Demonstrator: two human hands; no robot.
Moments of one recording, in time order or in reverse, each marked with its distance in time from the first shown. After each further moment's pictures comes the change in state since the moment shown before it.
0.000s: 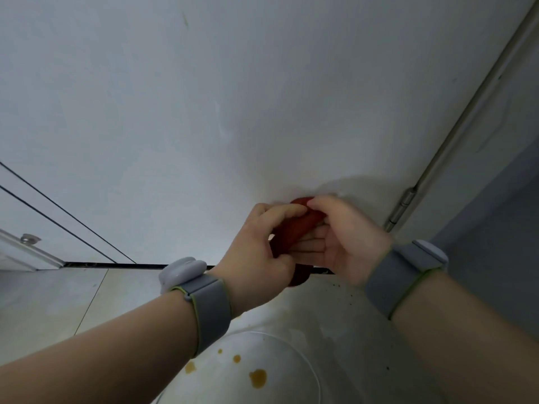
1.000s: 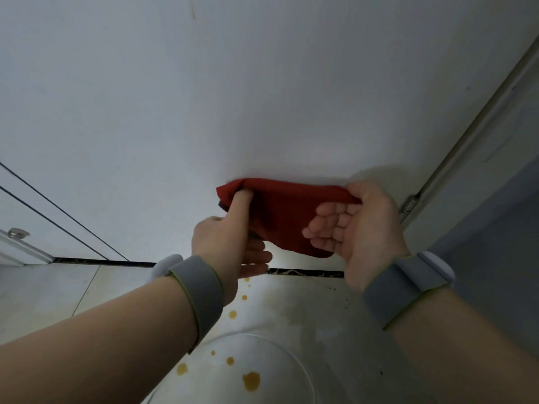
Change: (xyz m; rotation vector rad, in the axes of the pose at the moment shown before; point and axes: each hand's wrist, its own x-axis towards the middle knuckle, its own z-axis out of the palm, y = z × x) left_hand 0.018 0.016 -0.017 -0.394 0.499 -0.775; right_hand 0.002 -0.008 -0.005 0.096 0.271 -0.212
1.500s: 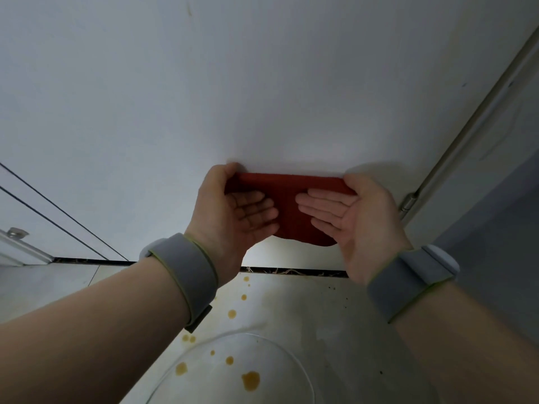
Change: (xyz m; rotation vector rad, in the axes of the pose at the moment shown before) left_hand 0.007 0.024 0.002 -0.326 -0.276 -0.014; right_hand 0.004 -0.004 -0.001 -0.010 -0.103 -0.040
